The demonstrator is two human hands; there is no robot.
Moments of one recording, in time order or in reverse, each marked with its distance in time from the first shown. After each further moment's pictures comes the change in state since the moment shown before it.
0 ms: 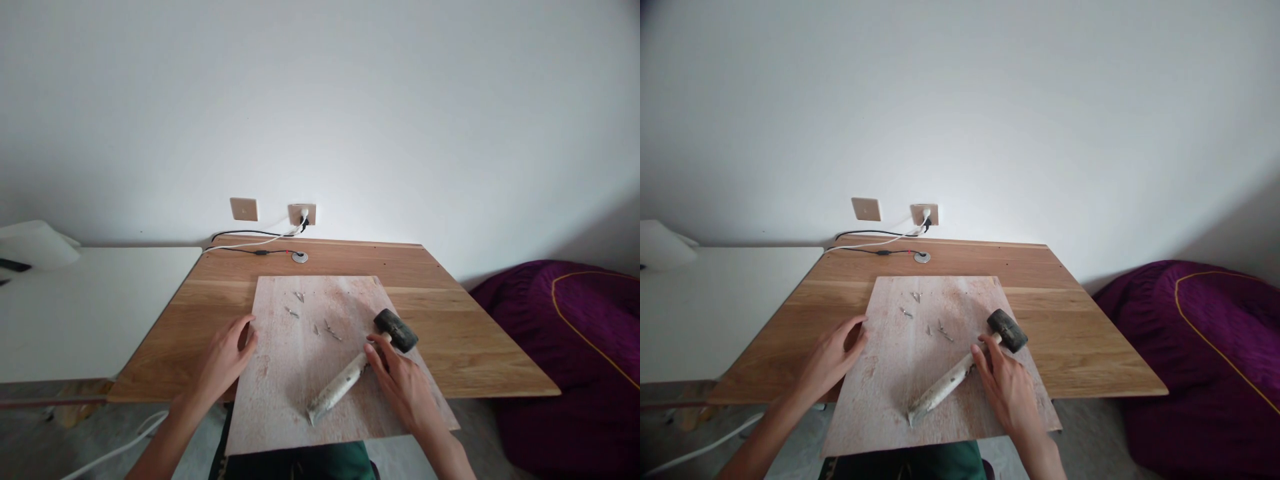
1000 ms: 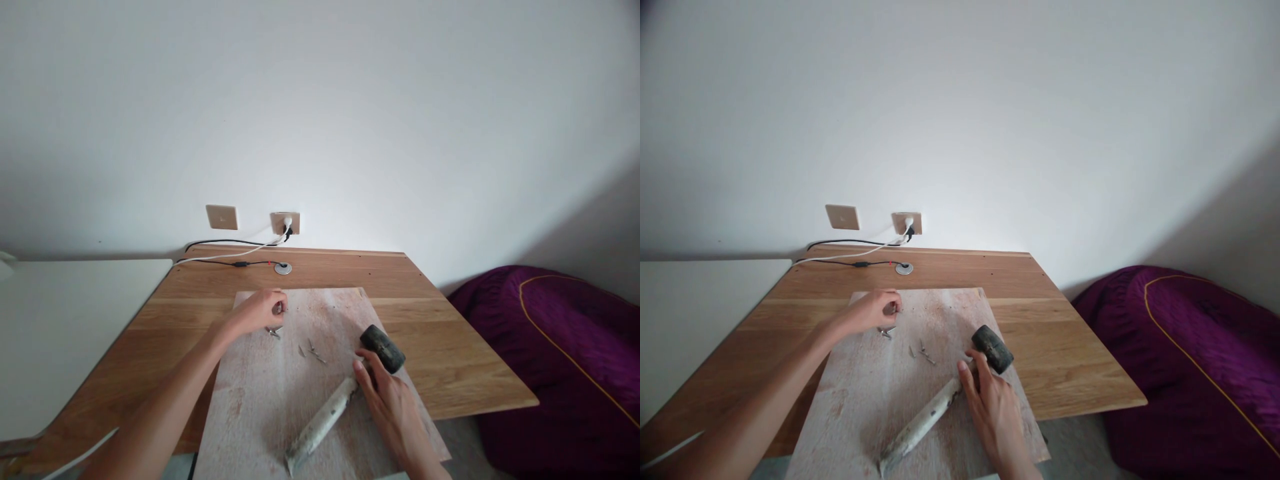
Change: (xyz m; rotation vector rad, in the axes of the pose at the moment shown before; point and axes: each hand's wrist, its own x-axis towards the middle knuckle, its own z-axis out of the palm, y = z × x) left_hand 0.154 0.040 0.049 -0.232 -0.455 0.315; right_hand 0.009 -0.002 -0.001 0.090 0.065 0.060
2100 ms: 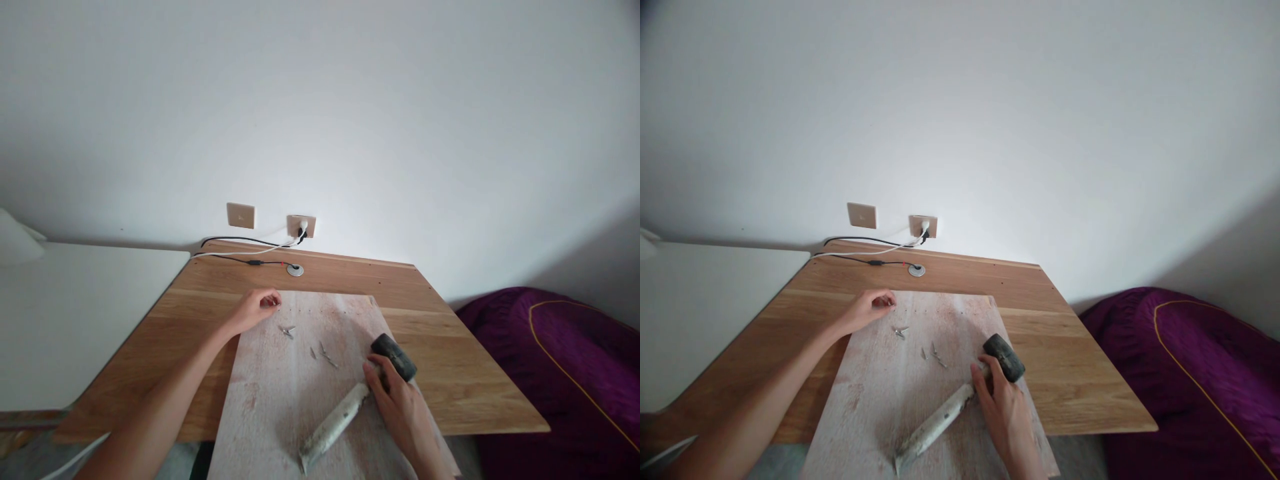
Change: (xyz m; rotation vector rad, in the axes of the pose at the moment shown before) left_hand -0.037 -0.042 -0.003 -0.281 0.261 -0.063; right_hand 0.006 -0.001 0.002 -0.002 0.032 0.061
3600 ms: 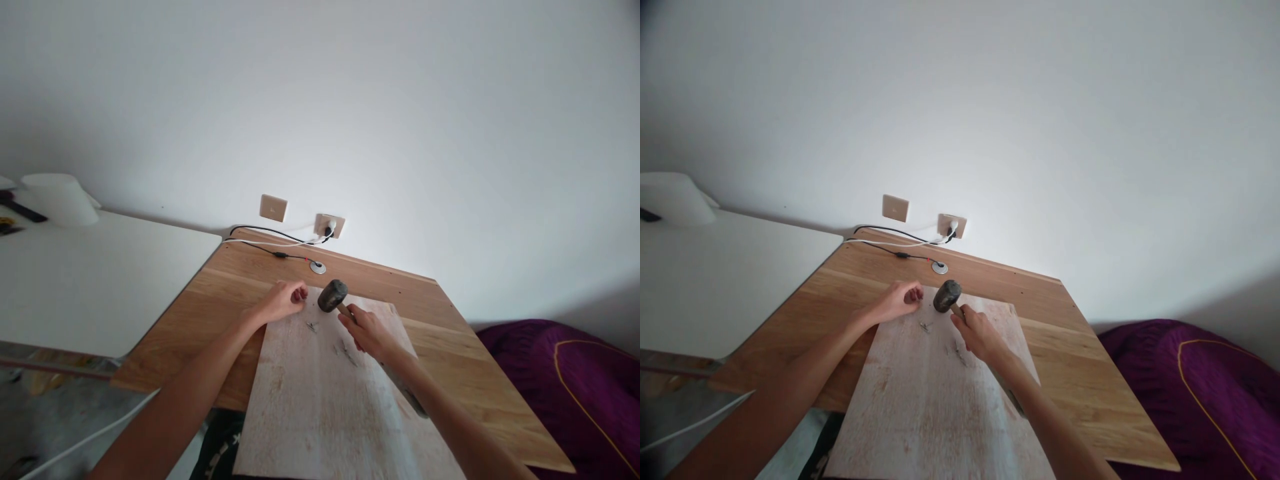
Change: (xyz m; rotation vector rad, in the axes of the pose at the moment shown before) left_hand -0.003 -0.004 0.011 0.030 0.048 0.020; right_hand 0.101 -0.098 0.019 -0.025 -0.497 -0.267
